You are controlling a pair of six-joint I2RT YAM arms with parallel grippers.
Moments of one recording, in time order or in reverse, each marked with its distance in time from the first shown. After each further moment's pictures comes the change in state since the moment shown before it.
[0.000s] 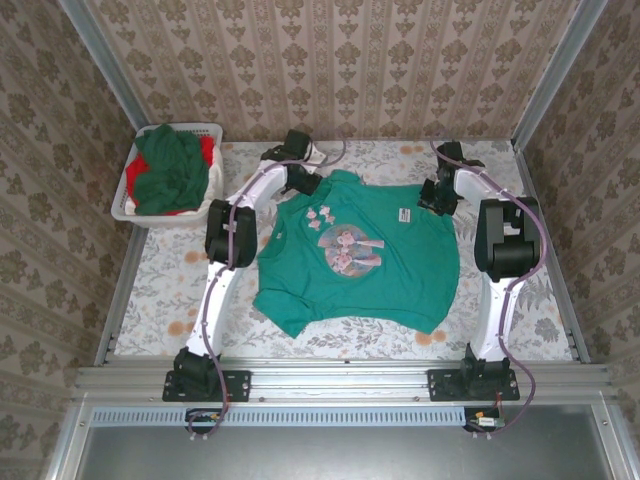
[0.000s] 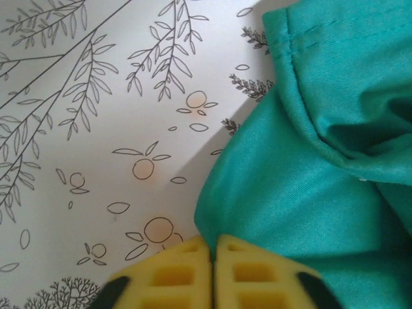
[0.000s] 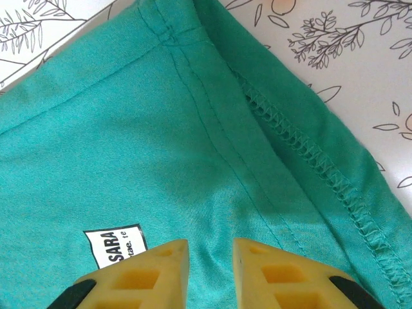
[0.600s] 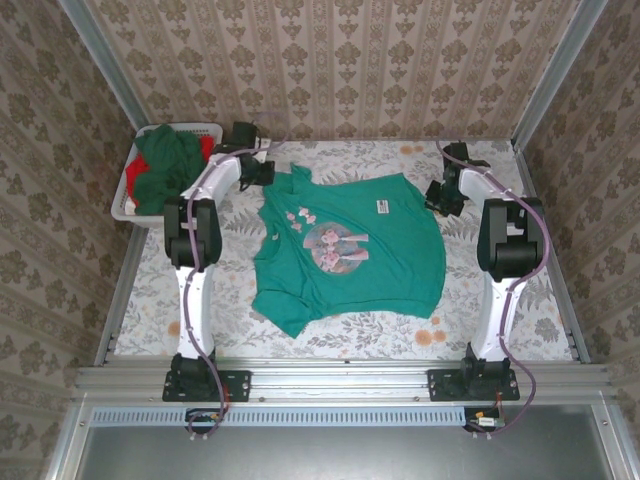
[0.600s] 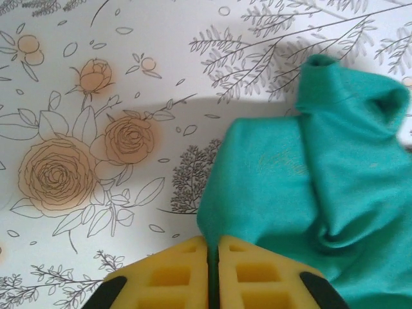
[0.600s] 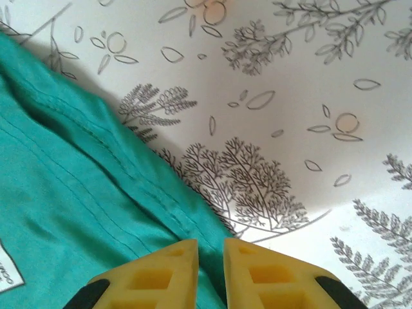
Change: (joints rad) left arm 0.200 -0.267 -0.320 0.072 0.038 -0.257; right arm -0.024 -0.009 -0.013 -0.021 0.031 0.000
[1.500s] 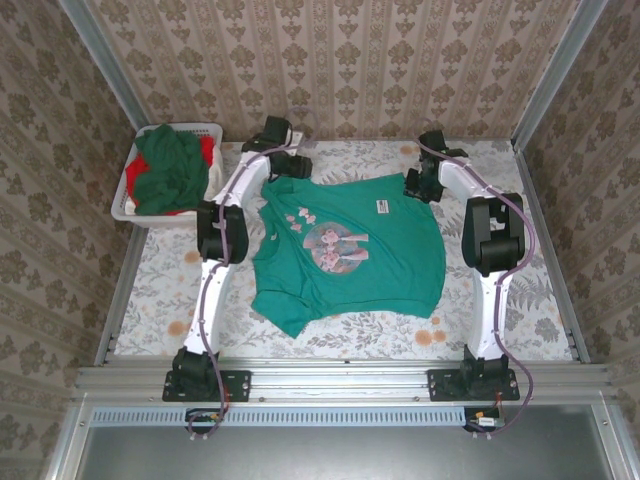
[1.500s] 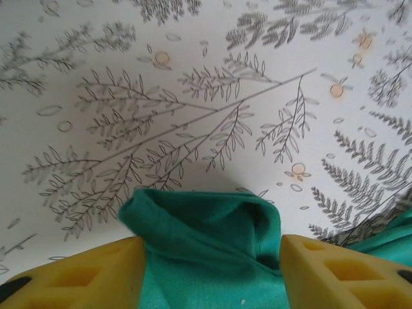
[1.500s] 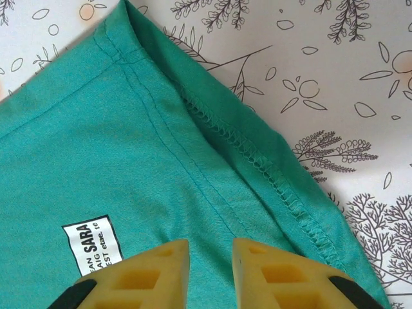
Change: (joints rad) left arm -0.111 0.307 0.472 -0.093 0.032 0.000; right arm 0.101 0.101 0.205 -0.026 0.000 -0.038
